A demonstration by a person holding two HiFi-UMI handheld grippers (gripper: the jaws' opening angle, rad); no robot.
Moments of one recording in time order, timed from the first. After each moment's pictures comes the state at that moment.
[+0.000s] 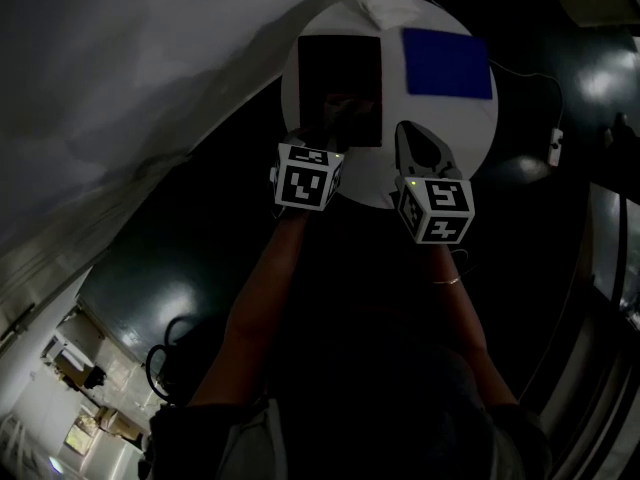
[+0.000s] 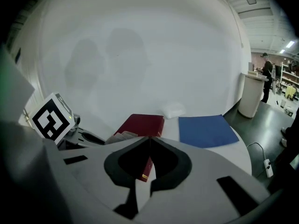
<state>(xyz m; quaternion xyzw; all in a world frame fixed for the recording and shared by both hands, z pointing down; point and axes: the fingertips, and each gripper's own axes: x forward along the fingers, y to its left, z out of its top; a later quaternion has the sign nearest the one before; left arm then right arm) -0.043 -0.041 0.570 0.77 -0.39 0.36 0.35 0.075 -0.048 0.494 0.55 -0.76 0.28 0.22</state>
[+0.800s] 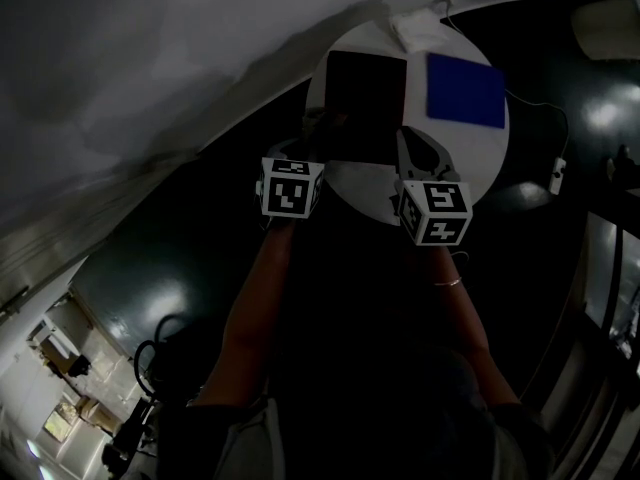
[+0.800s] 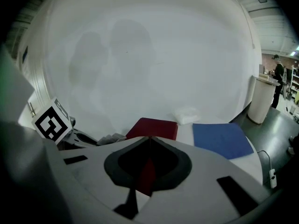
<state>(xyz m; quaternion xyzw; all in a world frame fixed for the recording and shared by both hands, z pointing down) -0.126 -0.047 0.576 0.73 -0.45 0.37 0.35 0.032 -0.075 0.491 0.51 -0.78 0.26 0.23</state>
